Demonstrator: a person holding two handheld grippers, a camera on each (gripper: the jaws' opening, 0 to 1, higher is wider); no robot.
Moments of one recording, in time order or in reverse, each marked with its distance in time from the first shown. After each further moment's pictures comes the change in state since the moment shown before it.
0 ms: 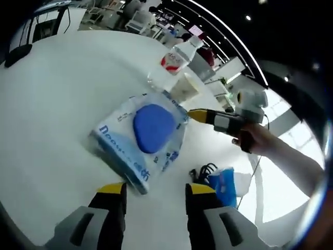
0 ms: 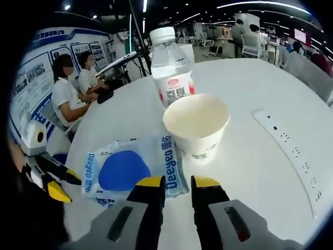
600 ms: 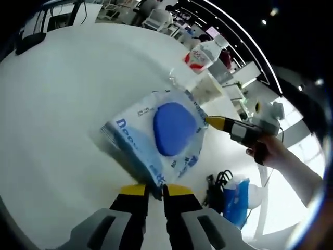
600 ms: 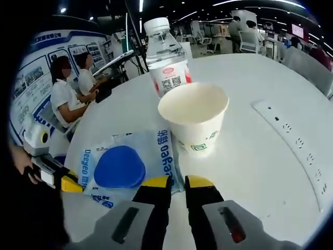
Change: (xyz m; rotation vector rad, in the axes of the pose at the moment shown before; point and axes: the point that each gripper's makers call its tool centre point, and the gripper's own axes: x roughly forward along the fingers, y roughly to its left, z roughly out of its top) left arm 0.011 0.023 -0.004 -0.078 0.006 0.096; right arm 0.005 -0.004 -0.008 0.022 0.005 -0.003
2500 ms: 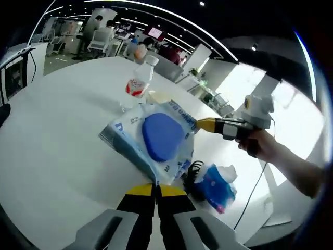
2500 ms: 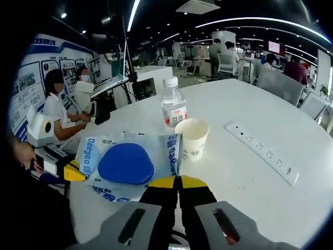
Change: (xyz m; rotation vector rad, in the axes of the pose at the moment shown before) left arm -0.058 -0.045 0.037 0.440 -0.081 -0.206; right arm -0.113 0.029 0.009 0.058 -0.209 -0.212
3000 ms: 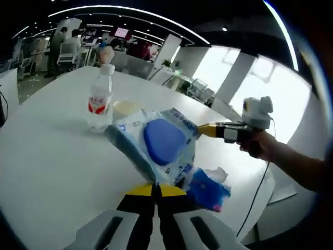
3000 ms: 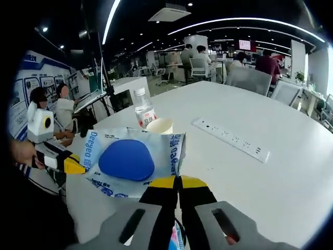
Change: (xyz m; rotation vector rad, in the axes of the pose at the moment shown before) left arm 0.027 -0.041 0.033 0.210 0.032 -0.122; right arm -0.057 -0.041 -0.025 0.128 -0.059 -0.176
